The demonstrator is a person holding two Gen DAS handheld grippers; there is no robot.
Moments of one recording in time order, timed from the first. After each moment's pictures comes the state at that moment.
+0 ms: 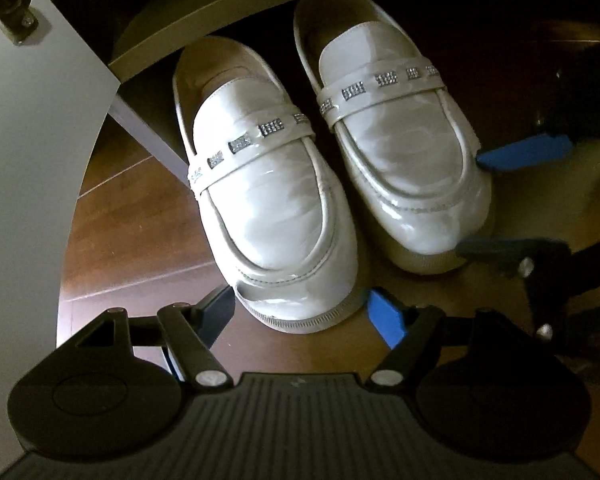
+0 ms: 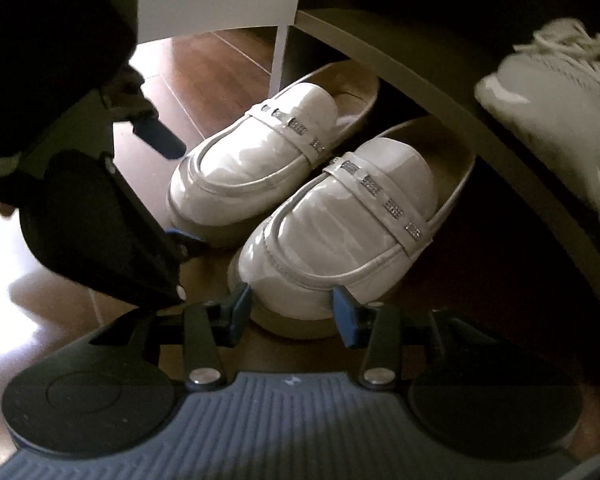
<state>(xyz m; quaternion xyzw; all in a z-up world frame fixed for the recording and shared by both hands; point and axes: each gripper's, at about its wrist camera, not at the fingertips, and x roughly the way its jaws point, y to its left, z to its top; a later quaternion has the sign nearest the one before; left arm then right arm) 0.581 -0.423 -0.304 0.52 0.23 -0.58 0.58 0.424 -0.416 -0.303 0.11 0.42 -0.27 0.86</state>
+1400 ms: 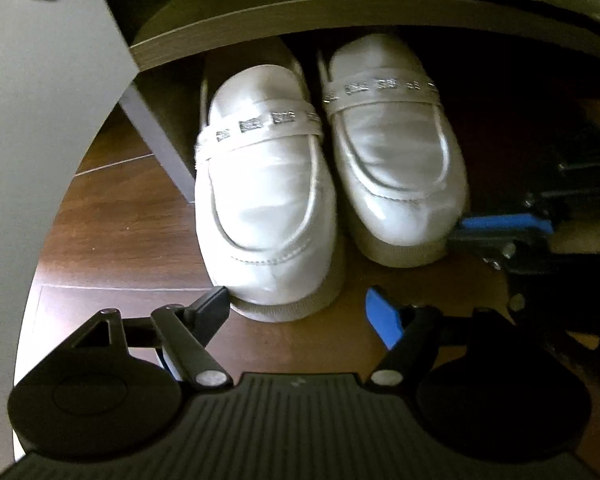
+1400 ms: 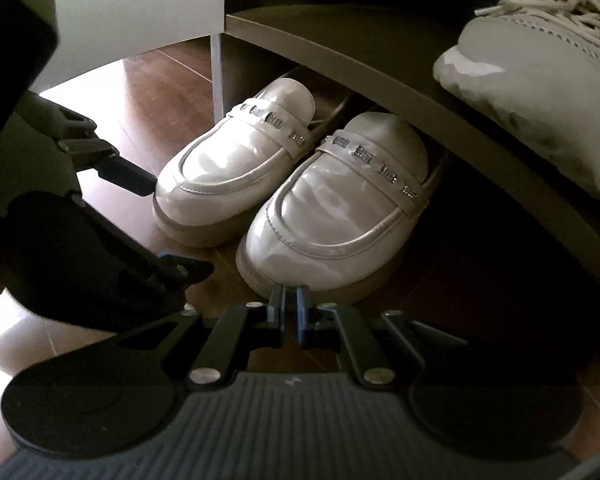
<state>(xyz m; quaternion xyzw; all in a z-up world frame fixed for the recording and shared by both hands) 0.594 -0.419 -0.297 0.42 0.29 -0.58 0.64 0.477 -0.449 -0.309 0.17 0.39 -0.32 0.85</state>
